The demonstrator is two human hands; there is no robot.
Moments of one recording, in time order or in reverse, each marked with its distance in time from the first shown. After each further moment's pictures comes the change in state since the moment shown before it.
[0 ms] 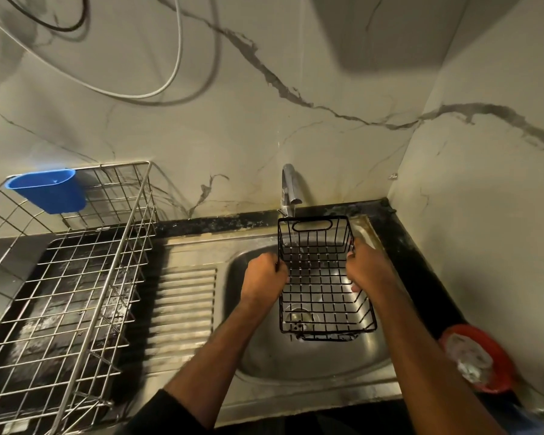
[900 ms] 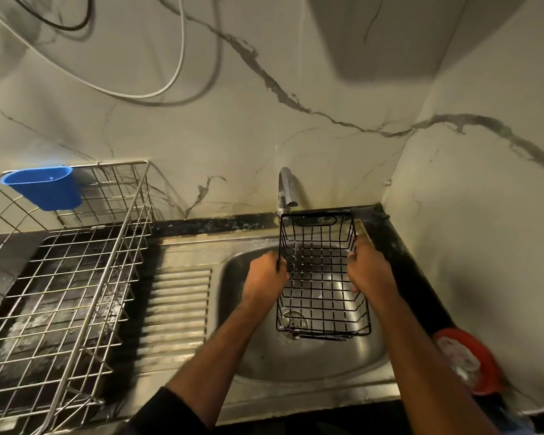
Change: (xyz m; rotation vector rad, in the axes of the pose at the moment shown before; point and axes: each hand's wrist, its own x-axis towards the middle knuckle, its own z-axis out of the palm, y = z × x) left_hand 0.003 0.007 0.009 -0.069 -0.006 0.013; right_hand 0.001 0.011 -0.007 0.022 0.100 -0.049
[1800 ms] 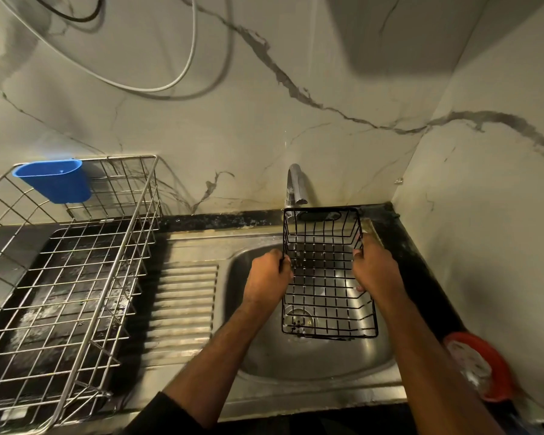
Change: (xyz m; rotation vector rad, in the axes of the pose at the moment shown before) left_hand -0.007 -0.006 -0.007 -0.022 0.043 0.044; right_hand 0.002 -0.006 0.004 0.020 -0.030 -0.031
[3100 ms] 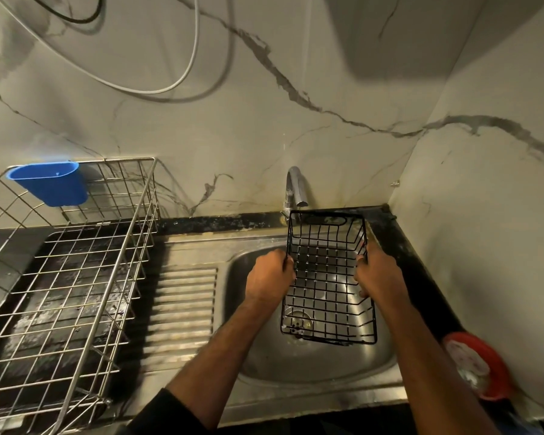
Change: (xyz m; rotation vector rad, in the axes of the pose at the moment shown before) left_hand 0.006 0.007 -0.007 0.131 -0.062 -0.001; right_hand -0.008 0.004 -0.001 0.046 -0.007 0.058
